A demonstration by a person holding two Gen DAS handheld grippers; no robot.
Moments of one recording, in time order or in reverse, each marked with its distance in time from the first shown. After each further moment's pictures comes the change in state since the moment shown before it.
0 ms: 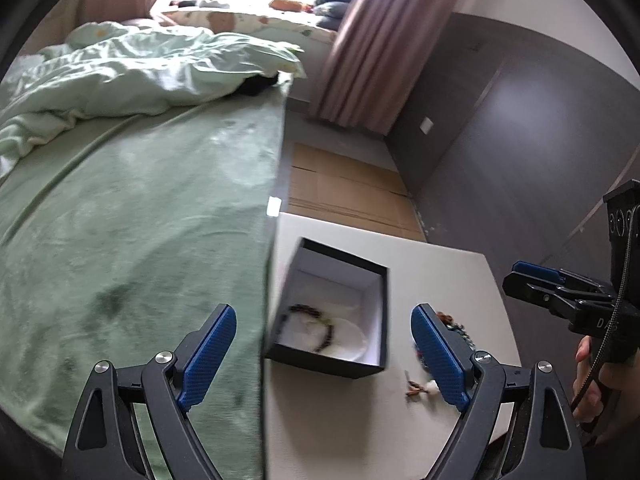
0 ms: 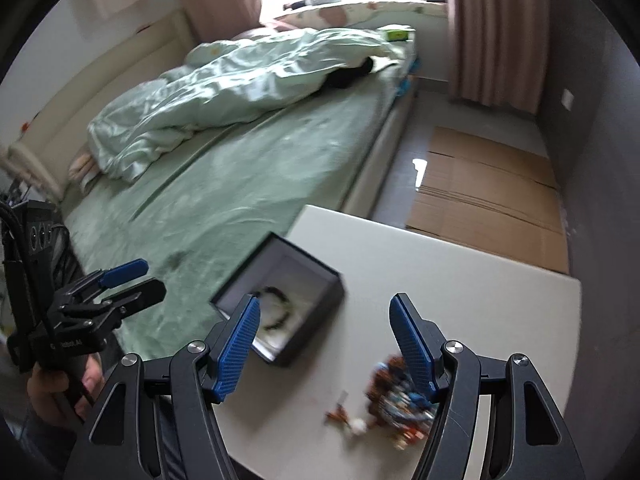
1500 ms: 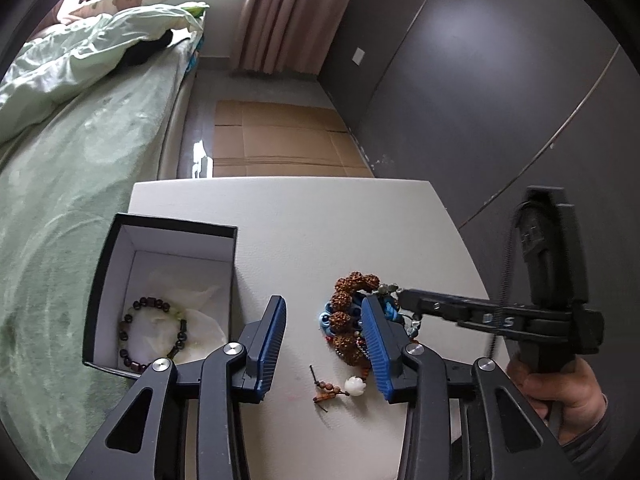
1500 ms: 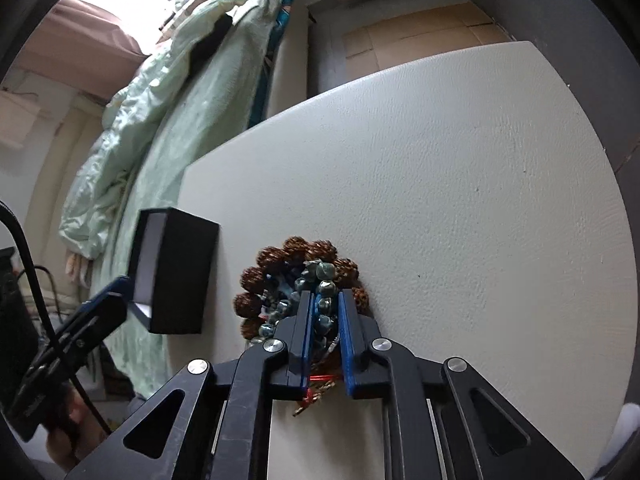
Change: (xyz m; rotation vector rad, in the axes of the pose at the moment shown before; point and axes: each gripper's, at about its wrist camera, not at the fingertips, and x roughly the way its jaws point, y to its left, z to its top) left arm 0.086 -0.103 -0.015 0.180 0.203 -0.127; right arm 0.072 -0.124 -0.091 0.503 0.123 0.142
